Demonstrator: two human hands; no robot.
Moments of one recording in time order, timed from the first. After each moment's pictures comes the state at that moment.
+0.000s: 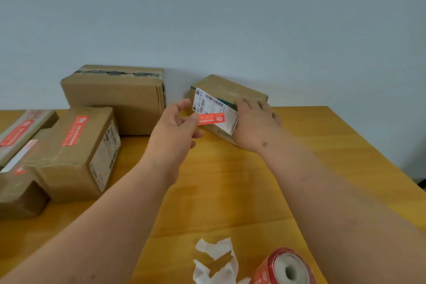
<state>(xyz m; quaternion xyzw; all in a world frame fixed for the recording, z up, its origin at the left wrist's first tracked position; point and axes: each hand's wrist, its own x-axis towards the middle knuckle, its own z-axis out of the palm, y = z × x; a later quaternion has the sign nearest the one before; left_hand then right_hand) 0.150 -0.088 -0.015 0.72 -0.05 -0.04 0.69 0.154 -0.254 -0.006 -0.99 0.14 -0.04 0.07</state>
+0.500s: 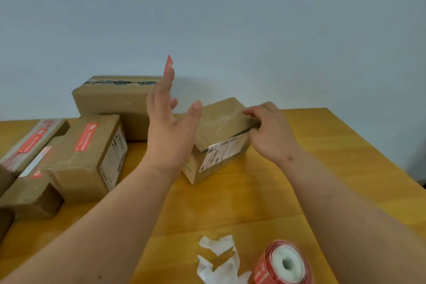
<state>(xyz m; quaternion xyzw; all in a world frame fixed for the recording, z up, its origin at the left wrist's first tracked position) 0.136 -0.080 0.002 0.72 -0.17 0.12 0.66 0.123 -0.281 -0.015 -0.94 0.07 -0.20 0.28</state>
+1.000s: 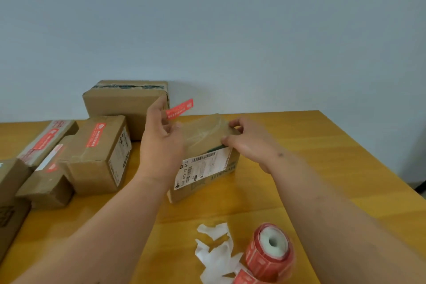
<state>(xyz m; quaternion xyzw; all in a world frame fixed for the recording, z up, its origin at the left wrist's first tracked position) 0.114 -0.066 -0.009 0.76 -0.08 0.12 0.63 0.095 -0.241 0.005 -0.89 0.14 -0.04 0.43</state>
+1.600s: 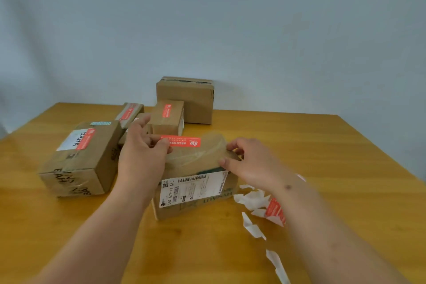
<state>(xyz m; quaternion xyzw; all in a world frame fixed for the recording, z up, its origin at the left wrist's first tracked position) -0.019 0.080 0.008 0.78 0.05 0.12 0.62 -0.032 -0.117 0.007 -0.95 0.04 0.00 0.30</state>
